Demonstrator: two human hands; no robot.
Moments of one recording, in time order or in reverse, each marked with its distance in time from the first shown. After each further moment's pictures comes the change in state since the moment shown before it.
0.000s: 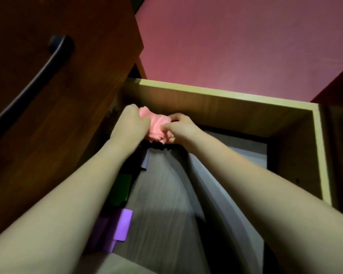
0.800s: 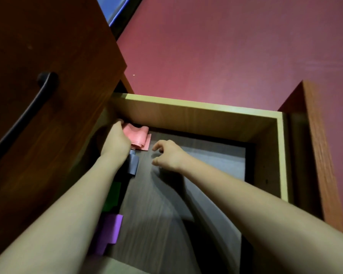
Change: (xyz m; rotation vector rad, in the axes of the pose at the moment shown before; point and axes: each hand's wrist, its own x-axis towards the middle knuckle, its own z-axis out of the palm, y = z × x) left_hand -0.004 -0.007 0.008 -0.003 0.012 -0.142; right_hand -0.029 0.020 -0.013 -0.595 -0.127 -0.127
